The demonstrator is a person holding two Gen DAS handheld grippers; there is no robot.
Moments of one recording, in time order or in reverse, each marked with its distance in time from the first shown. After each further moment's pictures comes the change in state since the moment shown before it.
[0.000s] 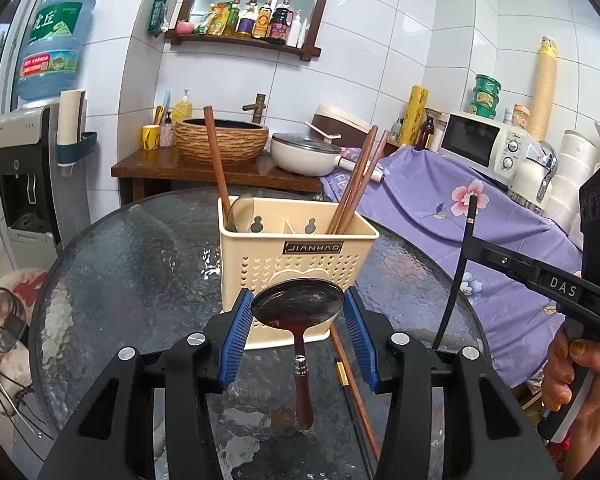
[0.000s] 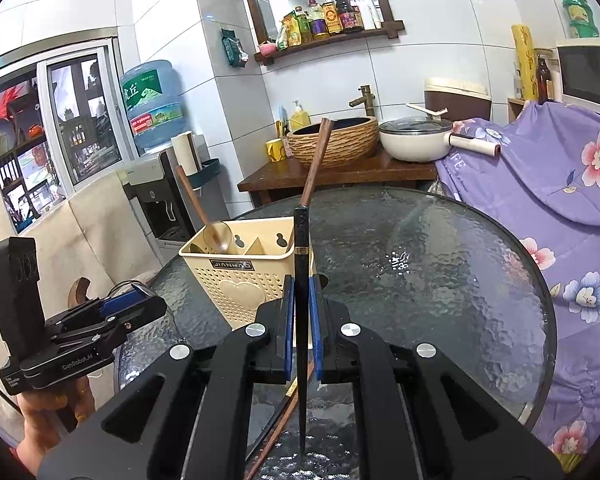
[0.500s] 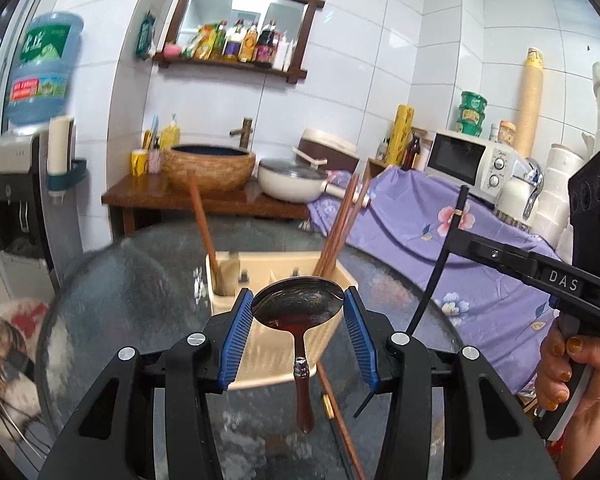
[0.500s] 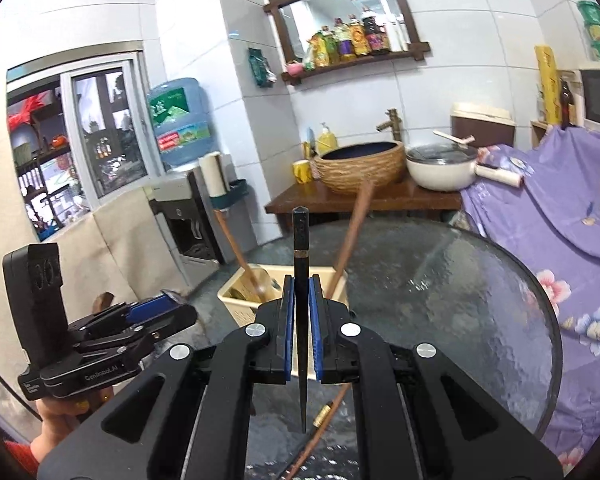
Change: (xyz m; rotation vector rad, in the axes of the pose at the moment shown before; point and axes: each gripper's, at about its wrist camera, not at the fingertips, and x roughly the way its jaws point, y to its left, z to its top) left arm -0.017 -0.008 0.047 0.034 -0.071 -0.040; right arm -0.014 0.021 0.053 -0.039 -0.049 0.102
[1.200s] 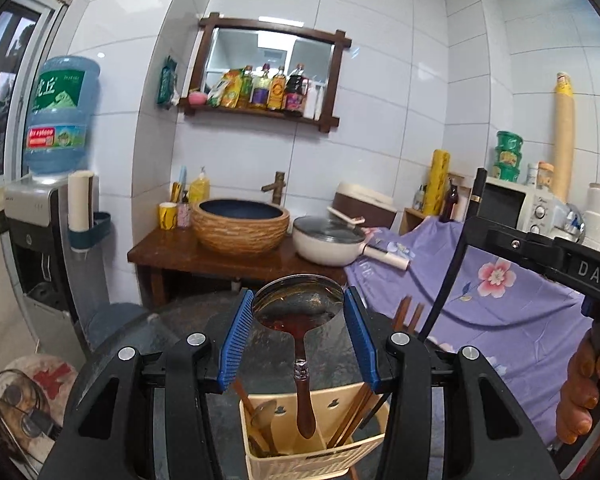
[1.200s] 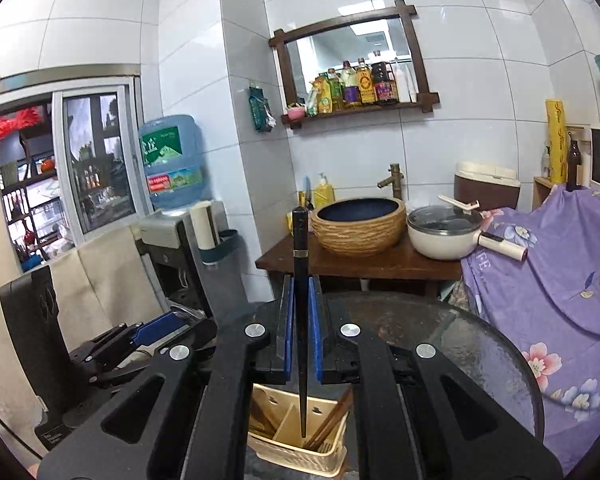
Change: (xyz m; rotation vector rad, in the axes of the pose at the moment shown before) left arm 0.044 0.012 0.083 -0.008 -0.129 0.143; right arm 0.046 0.019 0.108 -0.055 -0.115 -0.068
